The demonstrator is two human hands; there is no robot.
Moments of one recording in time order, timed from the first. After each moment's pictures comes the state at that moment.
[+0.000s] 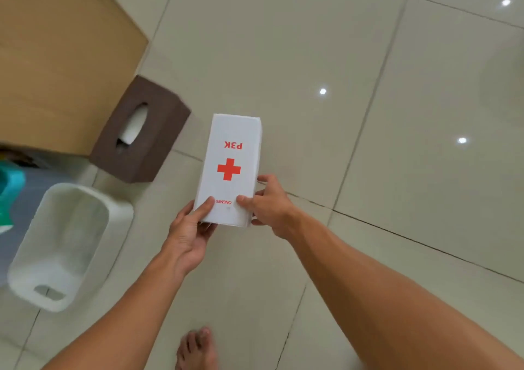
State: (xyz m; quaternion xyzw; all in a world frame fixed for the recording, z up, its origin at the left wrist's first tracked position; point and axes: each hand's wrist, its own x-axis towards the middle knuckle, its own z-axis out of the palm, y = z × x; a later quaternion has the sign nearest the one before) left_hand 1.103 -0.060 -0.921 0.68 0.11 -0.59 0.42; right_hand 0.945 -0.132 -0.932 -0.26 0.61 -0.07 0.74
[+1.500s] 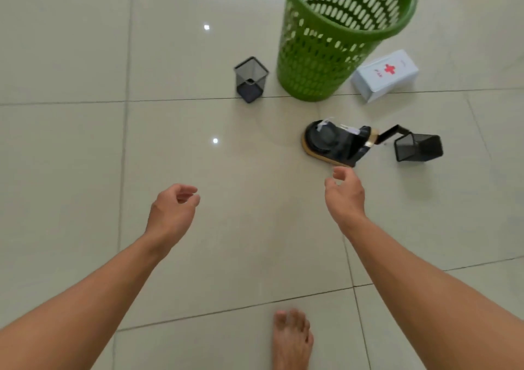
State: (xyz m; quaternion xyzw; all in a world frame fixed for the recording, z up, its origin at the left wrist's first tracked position) left_hand 0.612 -0.293 -0.864 0.71 -0.50 -0.48 0.11; right_hand 0.316 -0.223 -0.868 -0.21 0.89 -0.27 0.30
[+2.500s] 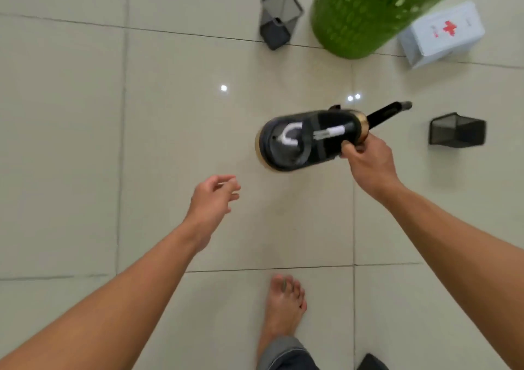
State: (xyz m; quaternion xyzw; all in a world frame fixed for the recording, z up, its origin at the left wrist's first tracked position) left_hand 0.581 -0.250 -0.898 0.69 -0.27 -0.66 0.14; right_hand 0.297 -0.257 -0.871 -0.36 0.85 -0.15 0.35
